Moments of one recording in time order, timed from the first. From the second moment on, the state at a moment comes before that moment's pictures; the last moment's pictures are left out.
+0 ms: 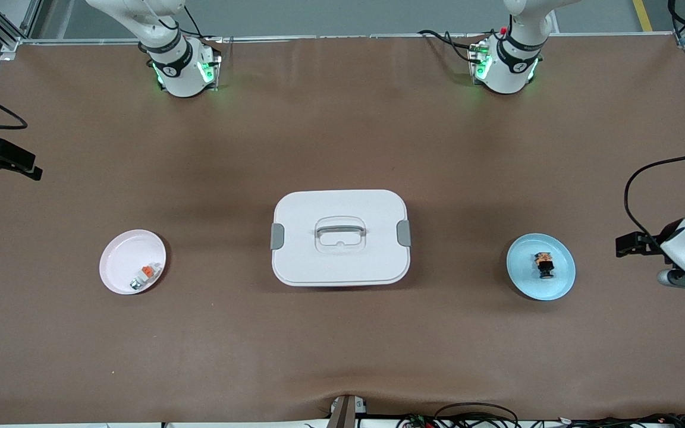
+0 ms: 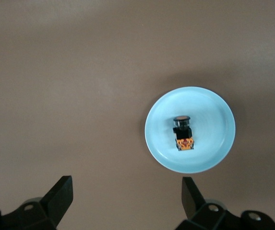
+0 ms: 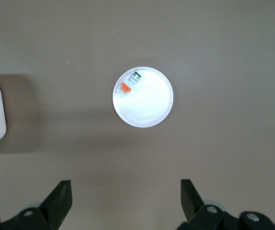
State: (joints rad) left arm 0.32 0.40 -0.27 -1.49 0.18 1.87 0.19; right arm -0.12 0.06 0.03 -1.52 0.01 1.56 -0.07
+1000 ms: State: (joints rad) left arm 0.32 0.12 -0.32 -1.49 0.07 1.60 0.05; right arm -0.12 0.05 0.03 -1.50 -0.01 1.53 -0.05
